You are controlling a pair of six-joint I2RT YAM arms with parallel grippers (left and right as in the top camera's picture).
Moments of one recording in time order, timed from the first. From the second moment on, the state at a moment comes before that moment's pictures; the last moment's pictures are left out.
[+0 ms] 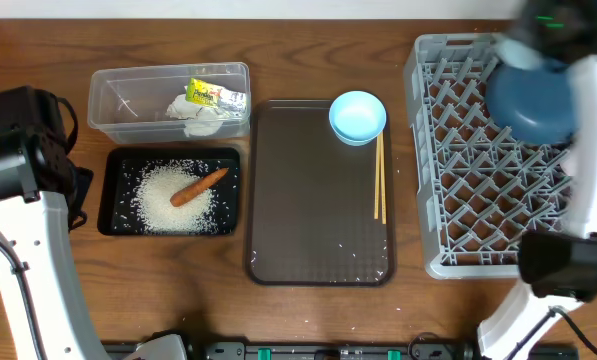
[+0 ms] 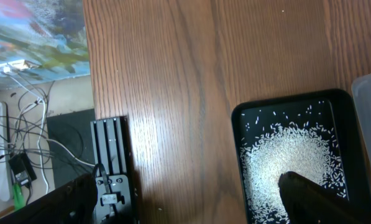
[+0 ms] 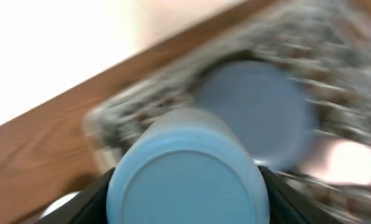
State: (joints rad) left arm 0.31 1.37 1.64 -1.70 -0.47 -1.06; right arm -0.13 1.96 2.34 -1.27 0.18 0.40
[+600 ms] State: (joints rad) left arm 0.31 1.37 1.64 -1.70 -0.47 -1.06; right arm -0.72 1.97 2.10 -1.32 0.18 0.34
